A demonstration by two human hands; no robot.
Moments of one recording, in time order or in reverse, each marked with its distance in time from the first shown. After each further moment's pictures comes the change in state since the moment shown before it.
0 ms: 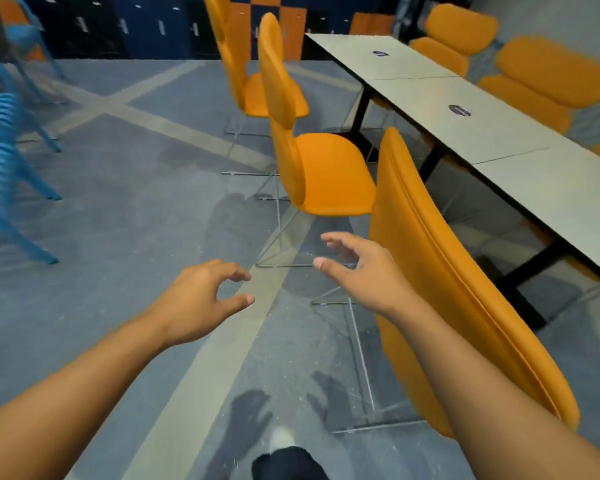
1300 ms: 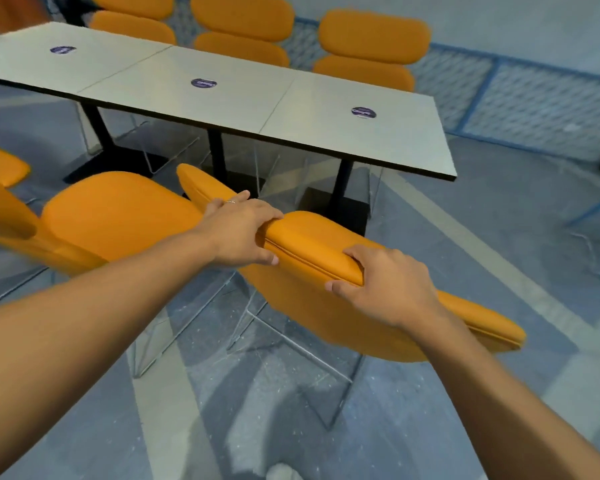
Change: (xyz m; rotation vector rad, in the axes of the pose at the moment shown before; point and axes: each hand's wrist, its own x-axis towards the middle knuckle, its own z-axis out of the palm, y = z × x) left_hand 0.350 0.187 0.041 0.416 -0.439 0.975; right_hand 0.011 0.035 -0.082 -0.646 0.502 0.764
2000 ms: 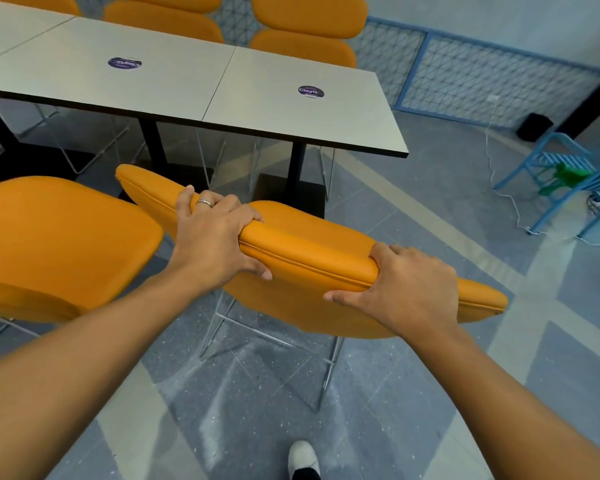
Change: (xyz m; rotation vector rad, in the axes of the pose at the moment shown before) left_hand 0.031 -0.011 0.039 -0.008 0.402 0.151; right_hand -0.013 0.014 0.011 -0.393 0.324 0.212
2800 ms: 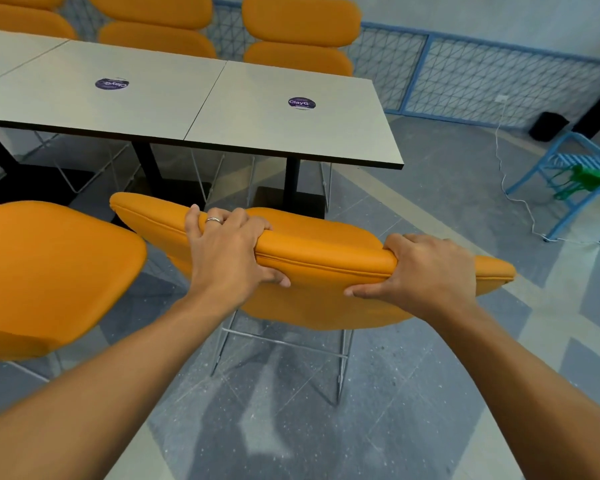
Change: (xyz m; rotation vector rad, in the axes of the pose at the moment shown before) left_hand 0.075 0.070 0.045 0.073 0.052 -0.118; right_hand 0.081 0.106 0.049 0.072 -0.018 -0.049
